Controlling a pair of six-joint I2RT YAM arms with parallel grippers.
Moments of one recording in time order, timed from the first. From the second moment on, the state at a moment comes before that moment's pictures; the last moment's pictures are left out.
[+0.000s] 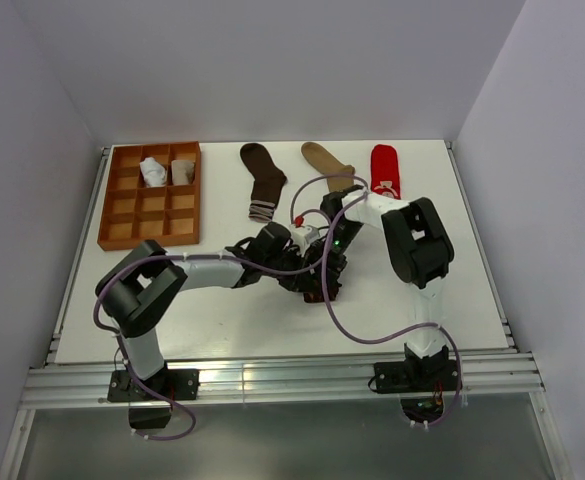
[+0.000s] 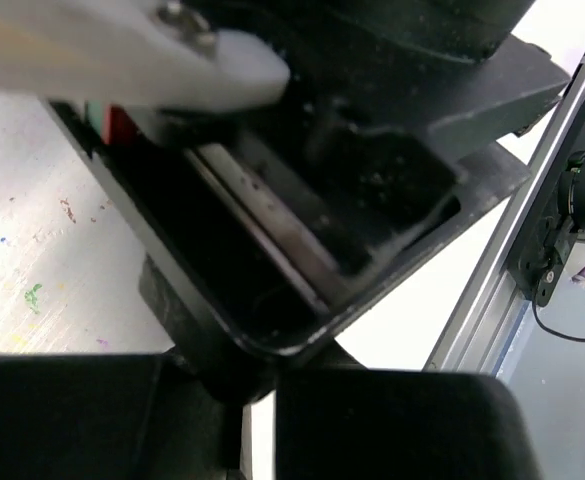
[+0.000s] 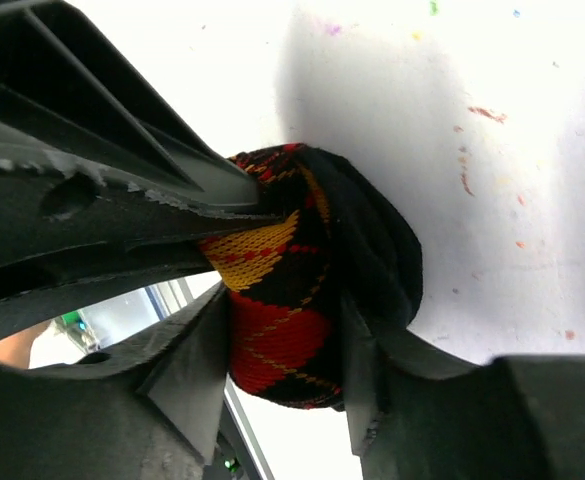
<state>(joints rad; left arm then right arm) -0.84 1.80 0.93 0.16 0.44 -0.40 0.43 2.09 1.40 -1.18 -0.72 -0.74</state>
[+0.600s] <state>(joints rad) -0.85 1.86 1.08 0.04 0.37 -0.44 0.22 1.81 1.21 -0.92 -0.71 -0.71</state>
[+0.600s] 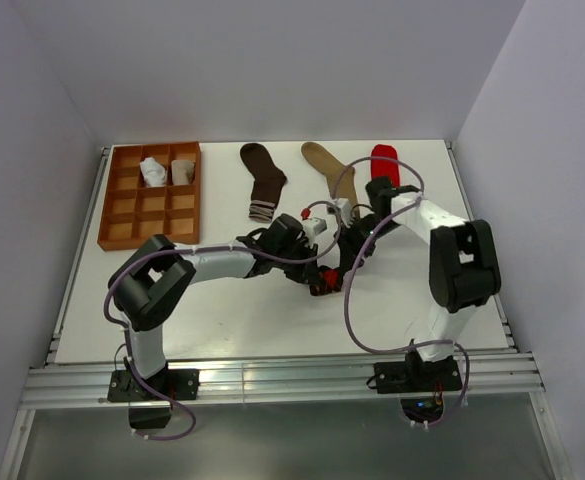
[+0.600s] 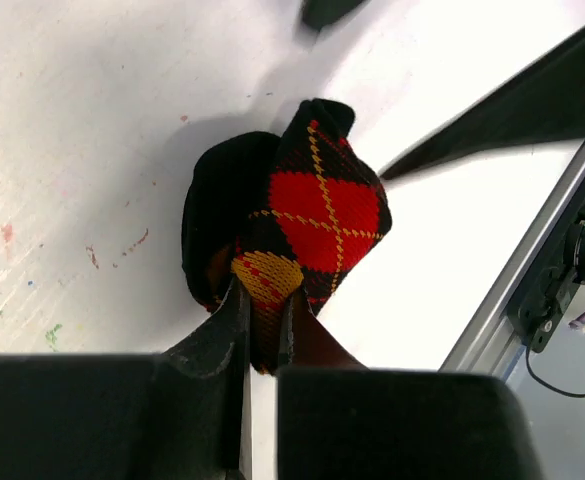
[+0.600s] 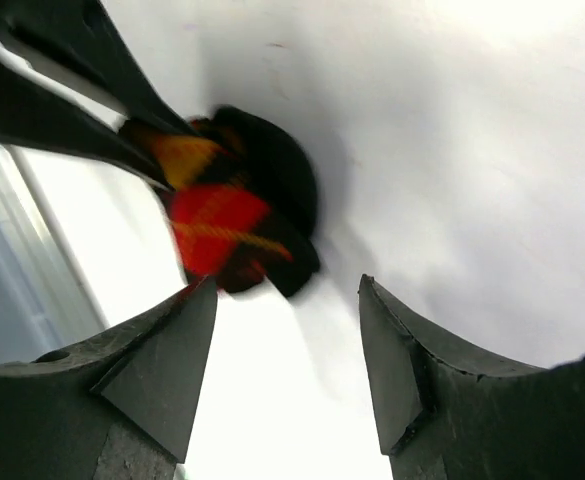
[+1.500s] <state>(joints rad) -0.85 2.08 1.50 -0.43 0.40 -0.47 0.44 1.02 0.45 -0.27 -0.39 -0.91</state>
